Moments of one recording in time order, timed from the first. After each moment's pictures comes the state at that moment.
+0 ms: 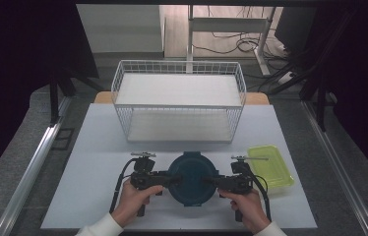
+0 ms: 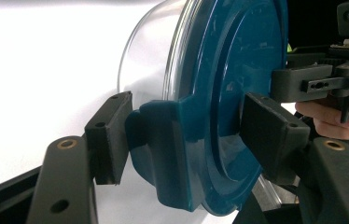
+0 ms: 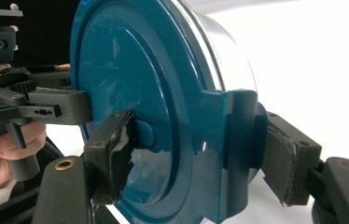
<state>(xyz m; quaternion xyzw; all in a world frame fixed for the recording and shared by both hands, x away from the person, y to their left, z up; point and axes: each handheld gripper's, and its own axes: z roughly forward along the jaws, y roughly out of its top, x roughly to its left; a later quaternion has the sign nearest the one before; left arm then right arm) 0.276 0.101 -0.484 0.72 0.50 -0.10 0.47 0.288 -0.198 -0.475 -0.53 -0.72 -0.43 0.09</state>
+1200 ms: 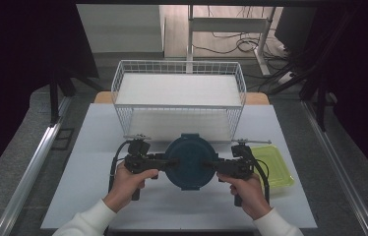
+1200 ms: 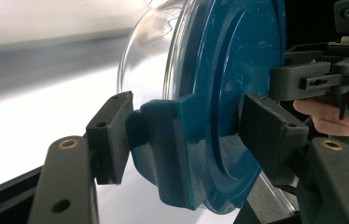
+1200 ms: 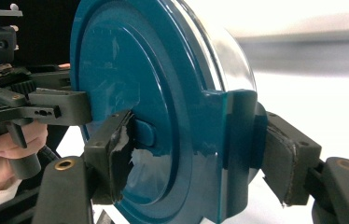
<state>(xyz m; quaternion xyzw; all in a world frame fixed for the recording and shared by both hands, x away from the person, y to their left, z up) 0.295 0.115 -0.430 0.73 0.47 -0.07 0.49 0.306 -0.186 -0.423 -0.51 -0.72 -0.46 0.06</state>
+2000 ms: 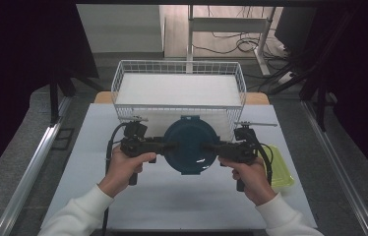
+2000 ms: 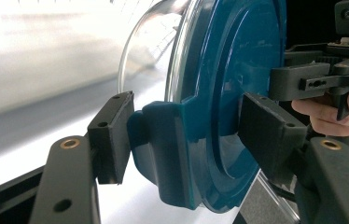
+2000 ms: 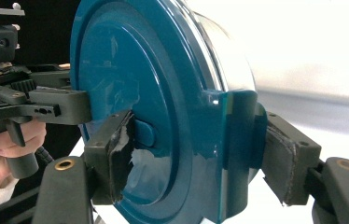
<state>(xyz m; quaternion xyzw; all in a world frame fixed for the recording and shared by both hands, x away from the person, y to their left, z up) 0.312 0.120 -0.377 0.73 0.46 -0.04 0.51 0.320 -0.181 -0.371 -0.49 -0.72 -0.48 0.03</state>
